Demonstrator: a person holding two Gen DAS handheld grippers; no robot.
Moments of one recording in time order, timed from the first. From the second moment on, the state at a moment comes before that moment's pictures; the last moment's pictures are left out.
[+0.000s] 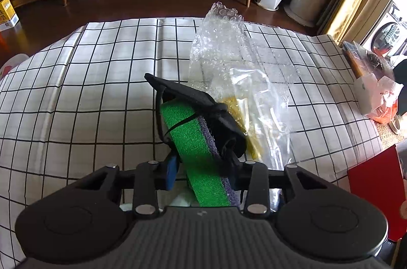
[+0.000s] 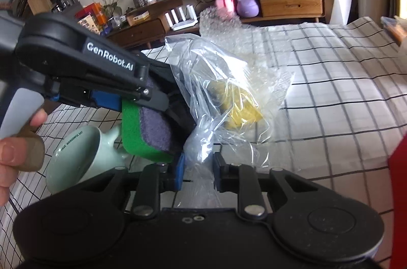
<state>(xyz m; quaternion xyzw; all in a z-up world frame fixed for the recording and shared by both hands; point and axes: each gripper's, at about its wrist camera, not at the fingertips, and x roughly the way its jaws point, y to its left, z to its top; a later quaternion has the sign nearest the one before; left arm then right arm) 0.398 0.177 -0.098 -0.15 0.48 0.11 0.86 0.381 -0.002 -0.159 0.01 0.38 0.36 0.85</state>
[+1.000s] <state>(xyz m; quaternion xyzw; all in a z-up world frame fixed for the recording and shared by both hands) 0.311 0.088 -0.065 -0.11 0.51 0.01 0.85 0.306 -0.132 -0.076 0.01 0.34 0.35 0.87</state>
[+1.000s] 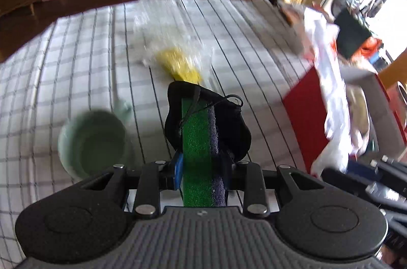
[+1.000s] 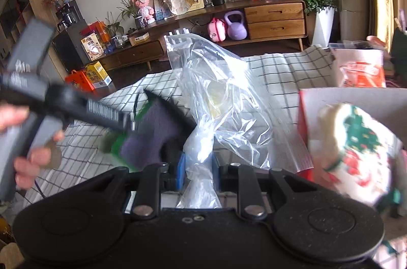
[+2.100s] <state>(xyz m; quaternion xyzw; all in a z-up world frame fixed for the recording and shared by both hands) 0.204 0.072 -0.109 -0.09 0.46 -0.02 0.88 0.260 -0.206 -0.097 0.05 0.35 0.33 0.87</state>
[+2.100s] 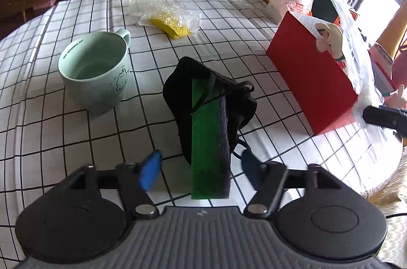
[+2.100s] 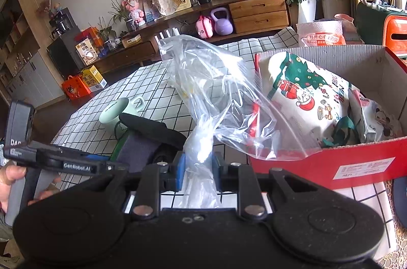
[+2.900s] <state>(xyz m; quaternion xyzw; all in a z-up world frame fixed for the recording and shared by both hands) 0.188 0.043 -0.101 -0.01 0.43 -0.01 0.90 0.255 -0.212 -0.092 0.05 0.35 0.32 0.88</state>
